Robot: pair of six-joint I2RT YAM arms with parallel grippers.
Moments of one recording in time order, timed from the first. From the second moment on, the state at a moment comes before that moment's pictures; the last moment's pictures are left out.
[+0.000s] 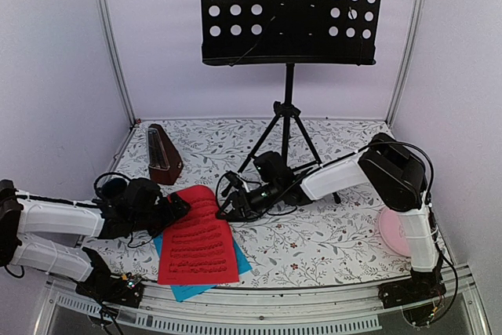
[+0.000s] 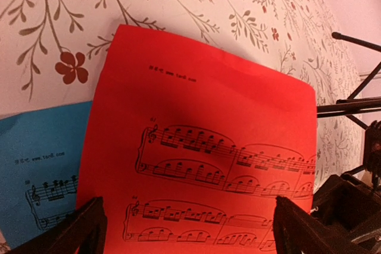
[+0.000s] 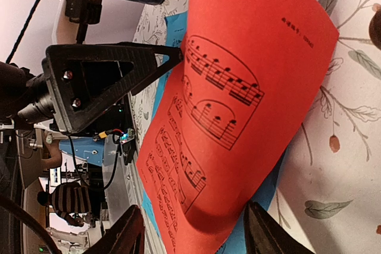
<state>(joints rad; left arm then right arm) -0.68 1.18 0.32 0.06 -0.15 -1.12 0.92 2.23 1.36 0.24 -0.78 0.74</state>
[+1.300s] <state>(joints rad) -0.69 1.10 0.28 0.08 -0.15 -1.08 0.94 2.27 1.39 0.32 -0.79 0.85</state>
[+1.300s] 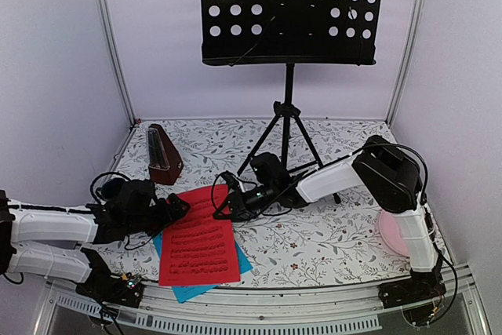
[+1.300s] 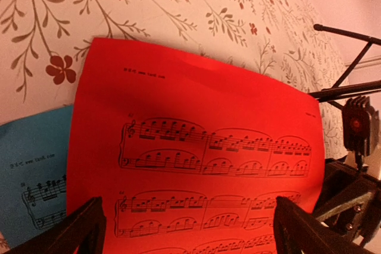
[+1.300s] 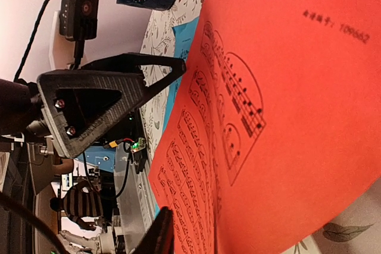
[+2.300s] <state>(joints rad) -0.68 0.55 0.49 -0.01 0.23 -0.34 0.92 1.62 1.32 0.00 -0.76 0.21</state>
